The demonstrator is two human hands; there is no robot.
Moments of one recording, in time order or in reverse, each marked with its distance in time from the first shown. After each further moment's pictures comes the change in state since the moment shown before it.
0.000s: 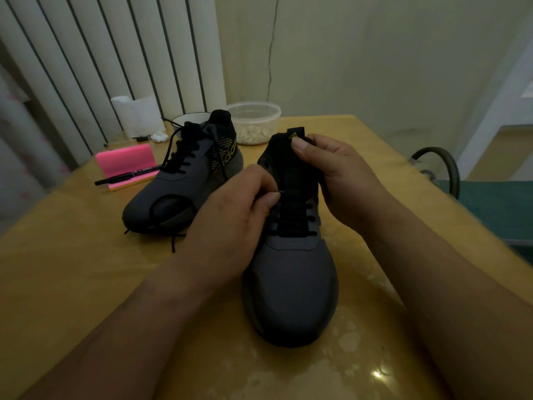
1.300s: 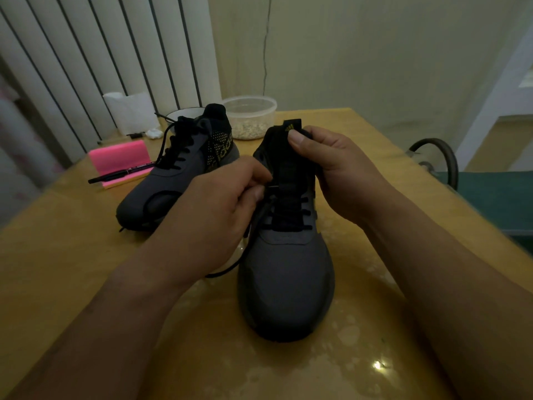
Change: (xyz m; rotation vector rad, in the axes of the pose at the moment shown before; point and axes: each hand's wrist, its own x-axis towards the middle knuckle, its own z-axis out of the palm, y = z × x) left_hand 0.003 -0.001 -0.021 0.092 -0.073 0.032; right_hand 0.001 0.005 -0.005 -0.006 -0.037 -0.019
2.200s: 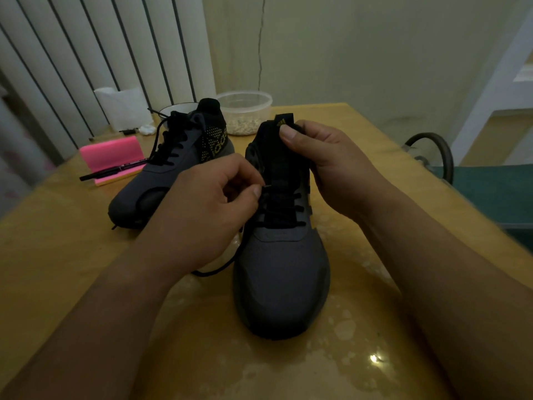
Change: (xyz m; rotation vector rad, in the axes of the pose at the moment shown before) left_hand 0.000 0.006 -0.002 -0.147 0.001 -0.173; right_hand -0.002 -0.002 0.002 0.004 -0.033 -0.024
